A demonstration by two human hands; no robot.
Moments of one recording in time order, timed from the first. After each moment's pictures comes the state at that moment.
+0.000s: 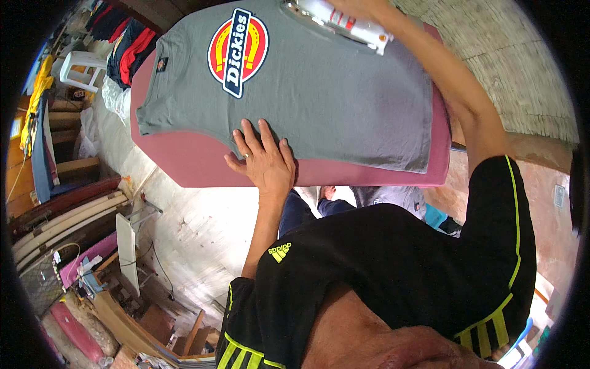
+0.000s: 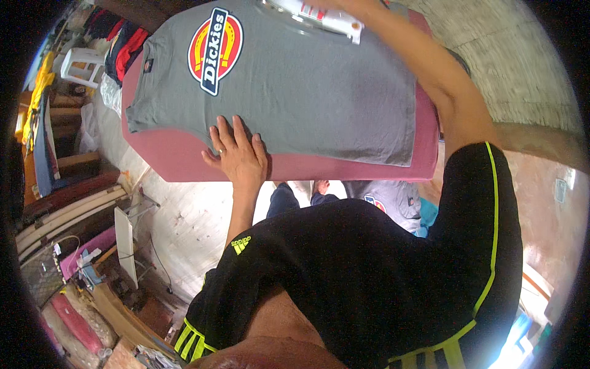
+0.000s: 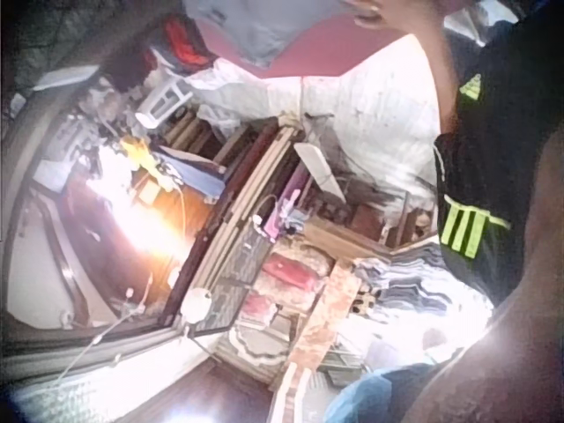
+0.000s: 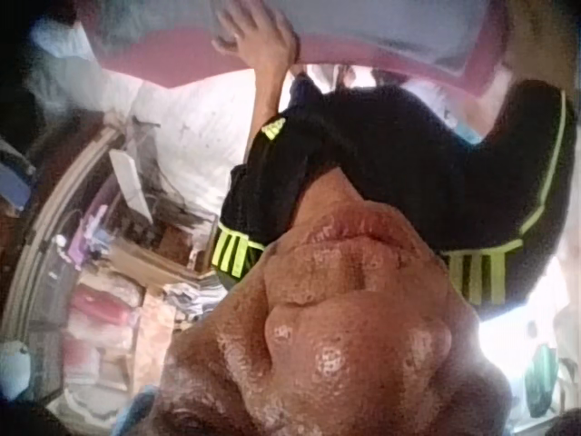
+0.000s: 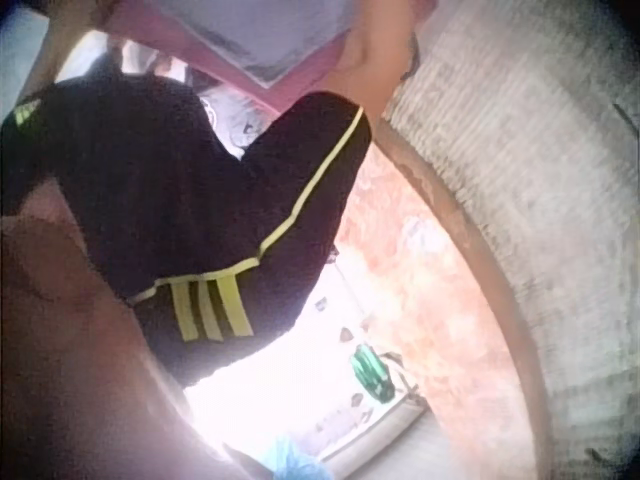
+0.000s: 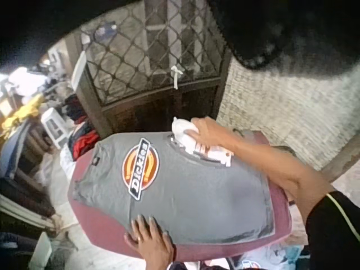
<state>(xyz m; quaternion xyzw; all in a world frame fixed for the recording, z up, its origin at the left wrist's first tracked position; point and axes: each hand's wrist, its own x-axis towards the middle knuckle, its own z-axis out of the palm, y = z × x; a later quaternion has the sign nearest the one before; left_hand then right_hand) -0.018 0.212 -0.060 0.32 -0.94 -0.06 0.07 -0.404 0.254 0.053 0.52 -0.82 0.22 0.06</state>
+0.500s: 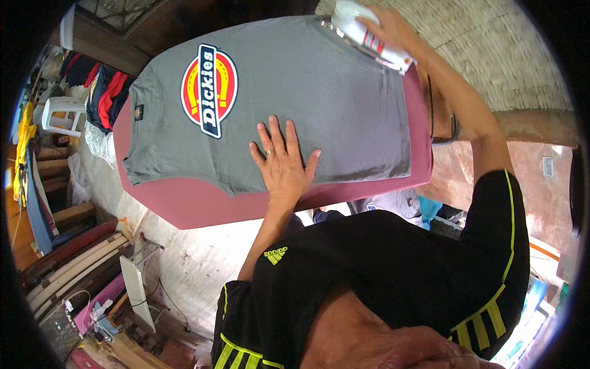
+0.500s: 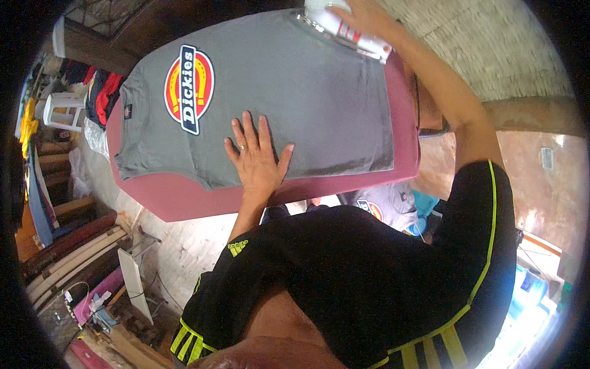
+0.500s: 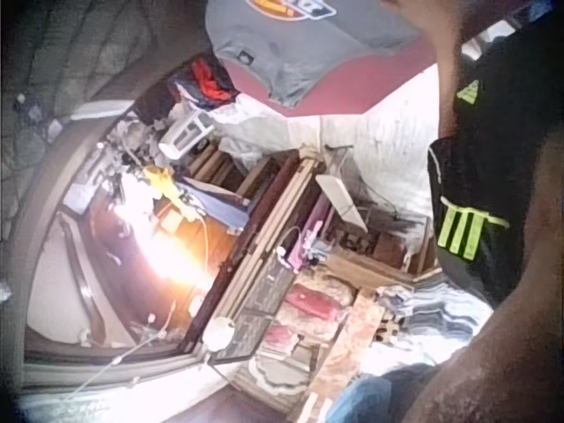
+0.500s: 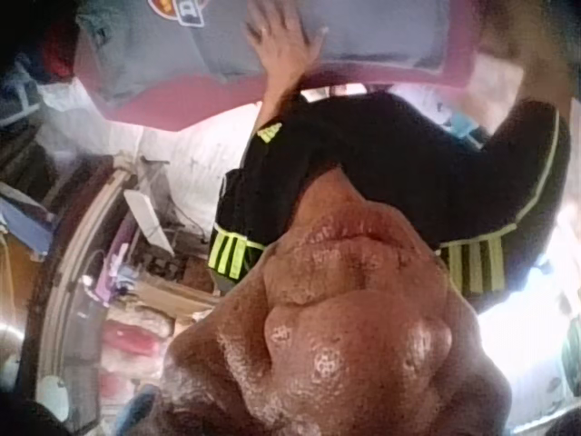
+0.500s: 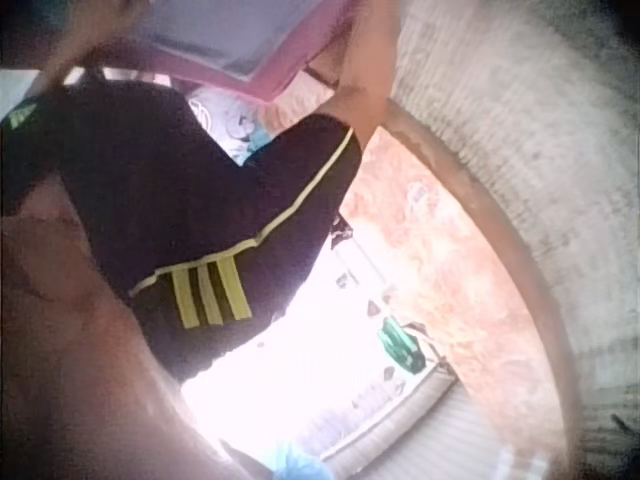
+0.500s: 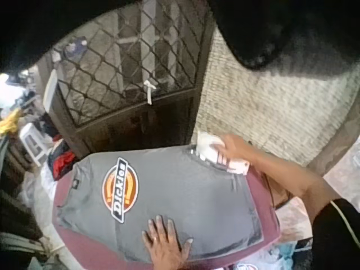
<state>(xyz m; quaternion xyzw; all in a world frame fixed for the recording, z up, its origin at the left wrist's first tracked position) -0.087 0.232 -0.061 0.11 -0.98 -0.15 0.12 -0.450 0.396 0.058 0.43 -0.89 0.13 0.08</state>
